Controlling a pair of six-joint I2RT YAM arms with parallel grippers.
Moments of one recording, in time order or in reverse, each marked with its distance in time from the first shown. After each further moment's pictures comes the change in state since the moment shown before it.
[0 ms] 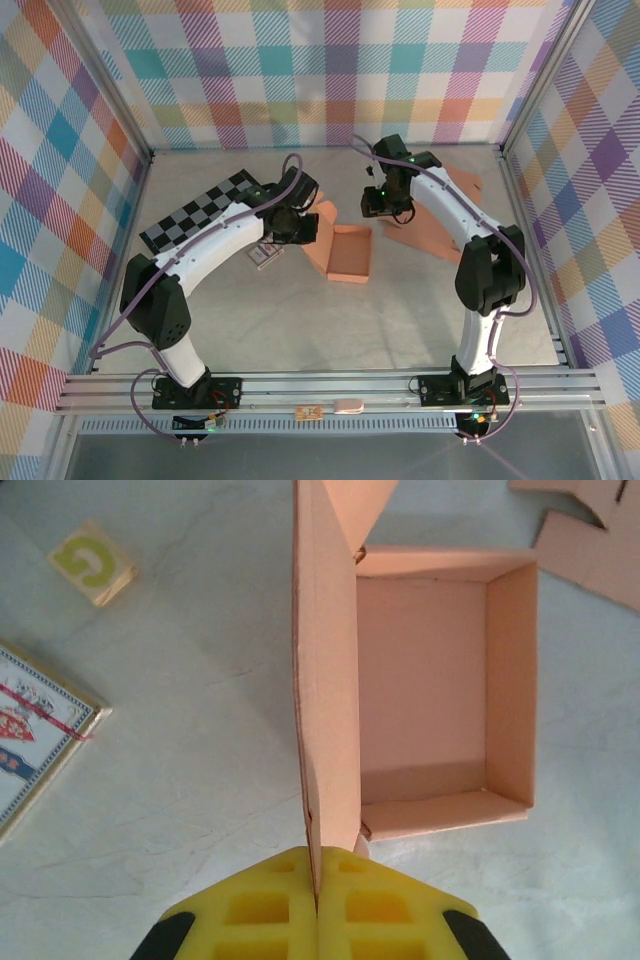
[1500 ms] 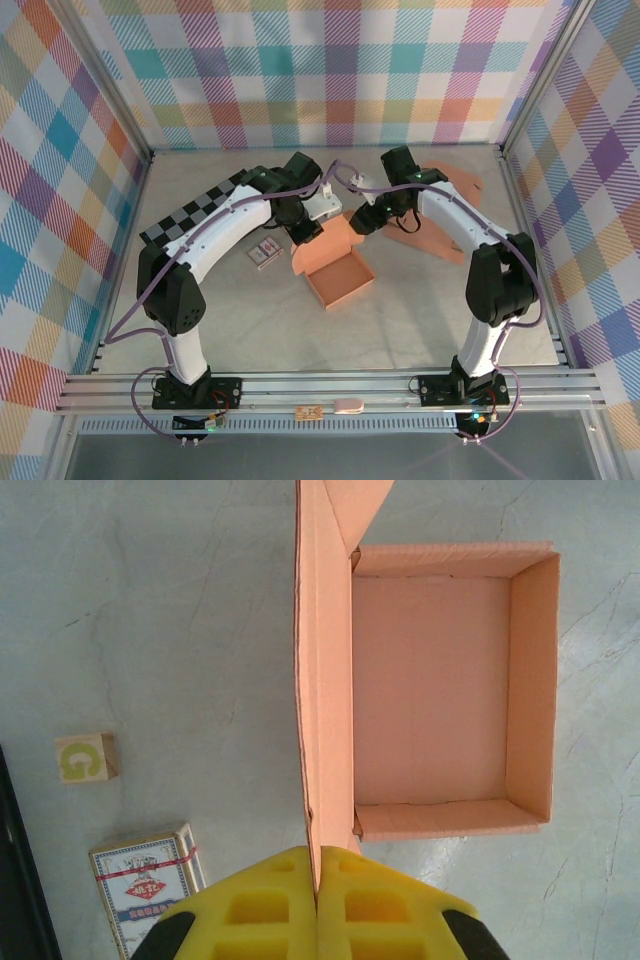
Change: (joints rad) left arm 0.010 0.114 0.218 -0.208 0.103 0.891; right arm -0.019 -0.089 -0.221 0.214 -0.344 -0.647
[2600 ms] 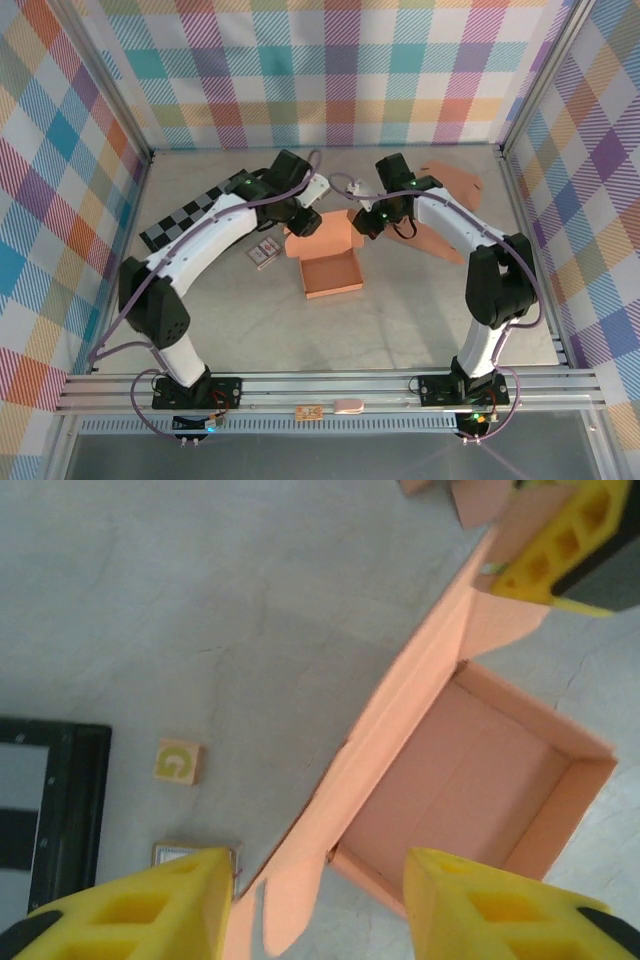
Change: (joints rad) left arm 0.037 -0.160 -0.144 0.219 -0.116 -0.266; right arm 0.031 -0.027 -0.079 0.071 0.077 0.034
